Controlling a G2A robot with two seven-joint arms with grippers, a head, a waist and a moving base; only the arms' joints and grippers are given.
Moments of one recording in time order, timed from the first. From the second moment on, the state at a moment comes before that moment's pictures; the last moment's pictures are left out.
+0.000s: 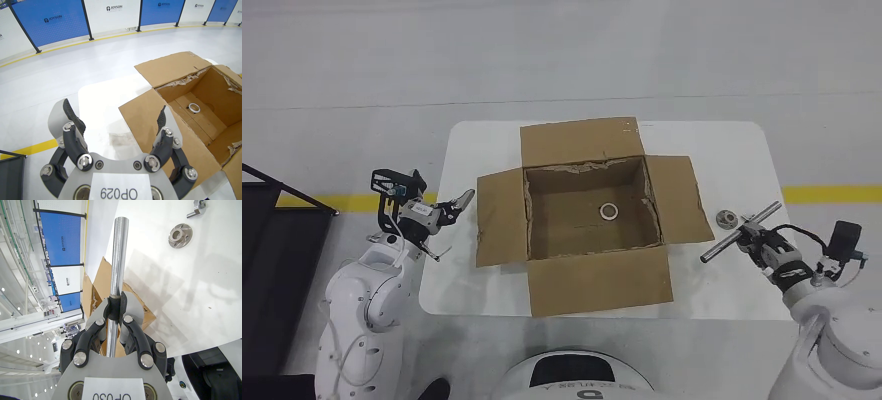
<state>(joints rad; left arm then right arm) 1.74 -1.38 -1.75 -2.00 1.28 -0.41 -0.32 -1.83 -1.71 2.19 -2.32 -0.47 0.49 0.99</state>
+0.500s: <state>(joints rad) 1.74 -1.38 -1.75 -2.00 1.28 -0.41 -0.32 -1.81 -1.70 2.03 -2.35 -0.45 0.43 0.96</state>
